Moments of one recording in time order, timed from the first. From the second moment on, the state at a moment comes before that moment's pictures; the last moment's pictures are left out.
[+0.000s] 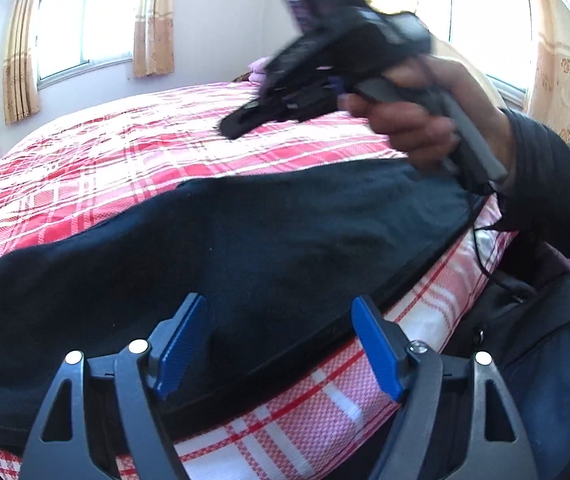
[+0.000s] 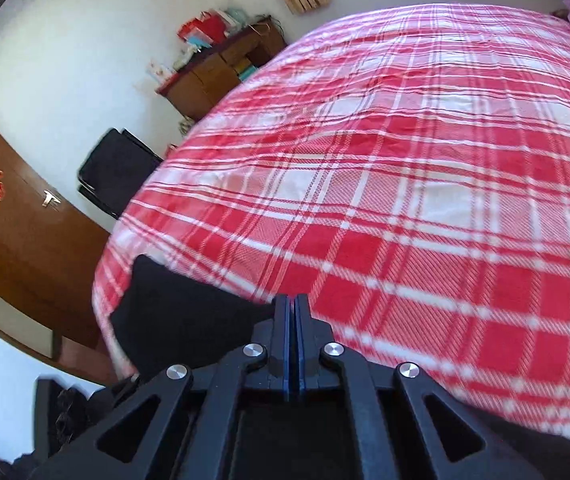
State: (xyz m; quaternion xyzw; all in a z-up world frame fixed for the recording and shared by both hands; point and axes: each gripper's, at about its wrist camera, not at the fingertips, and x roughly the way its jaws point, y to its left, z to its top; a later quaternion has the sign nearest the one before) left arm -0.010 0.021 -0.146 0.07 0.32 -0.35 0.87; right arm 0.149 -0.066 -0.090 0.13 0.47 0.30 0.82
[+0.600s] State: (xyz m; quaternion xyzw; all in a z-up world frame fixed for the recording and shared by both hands) left arm -0.008 -0.041 -0.160 0.14 0.35 -0.38 0.84; right arm 0.056 -0.266 -0.134 0.24 0.44 0.10 0.86
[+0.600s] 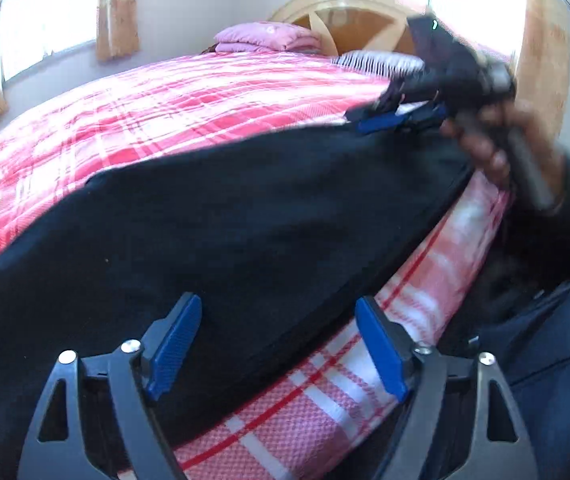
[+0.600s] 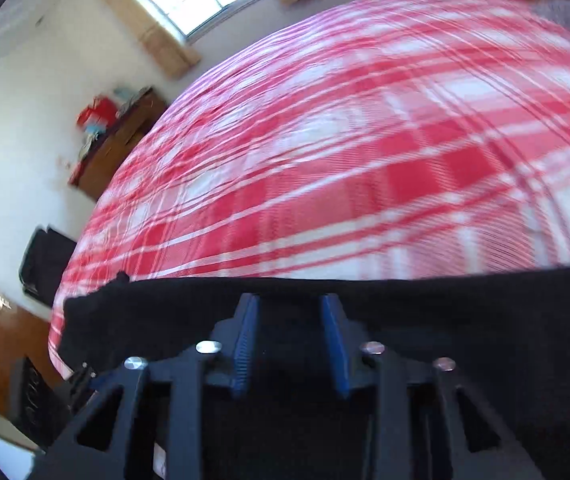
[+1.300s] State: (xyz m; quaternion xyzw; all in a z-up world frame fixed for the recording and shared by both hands) left arm -0.003 -0.056 -0.156 0.16 0.37 -0.37 0.83; right arm -0.027 -0.446 -0.095 0.33 0.34 -0.05 0.88
